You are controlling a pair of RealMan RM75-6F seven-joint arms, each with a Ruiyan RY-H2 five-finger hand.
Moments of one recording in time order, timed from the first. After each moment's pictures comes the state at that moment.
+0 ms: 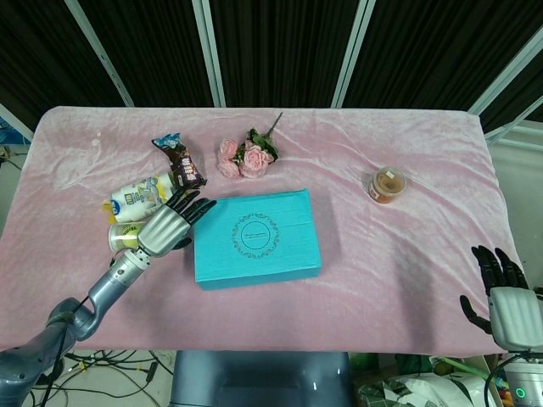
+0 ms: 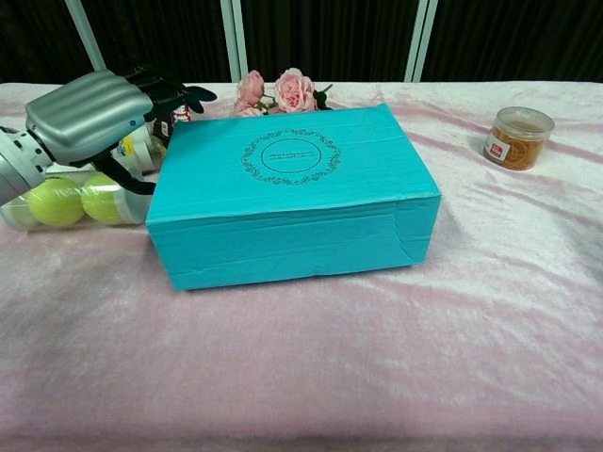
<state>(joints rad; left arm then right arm) -0.72 -1.85 -0.03 -0.52 1.75 1.35 -0.17 0.05 -1.12 0.05 -1.65 -1.50 1.51 -0.07</state>
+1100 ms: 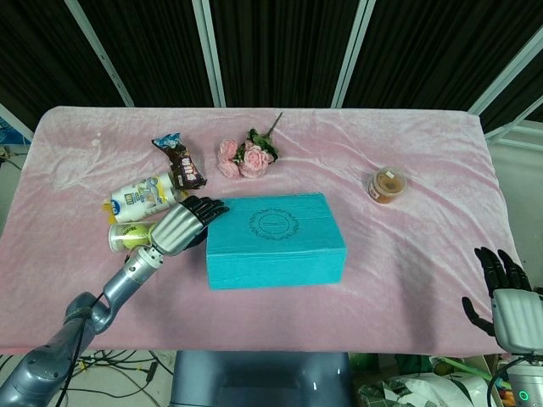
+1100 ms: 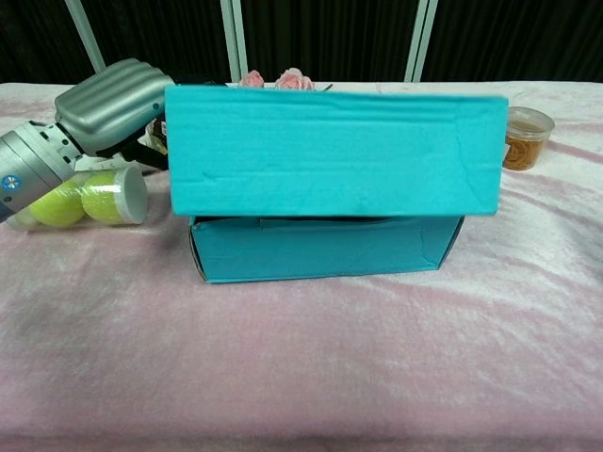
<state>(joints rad) -0.77 -1.97 0.00 -0.34 1.70 1.45 -0.40 0.04 -1.11 0.05 -1.65 -1.51 1.52 -0.05</state>
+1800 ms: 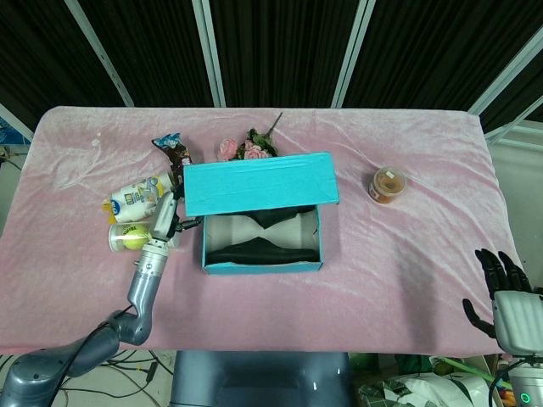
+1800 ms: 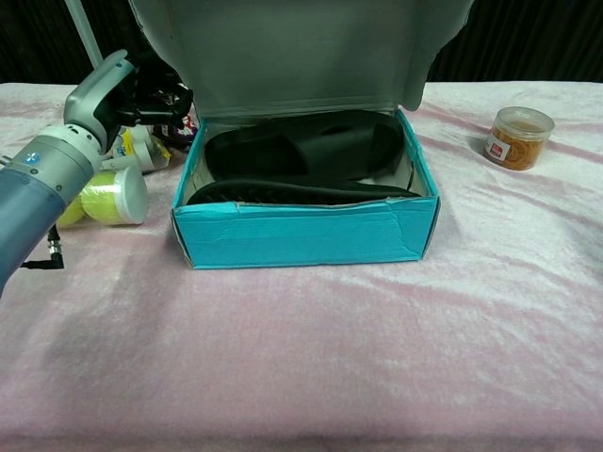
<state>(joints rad) -0.74 -1.96 -0.29 -0.79 1.33 1.19 -0.80 0.03 -1.11 0.04 -1.65 -1.51 1.52 -0.03</state>
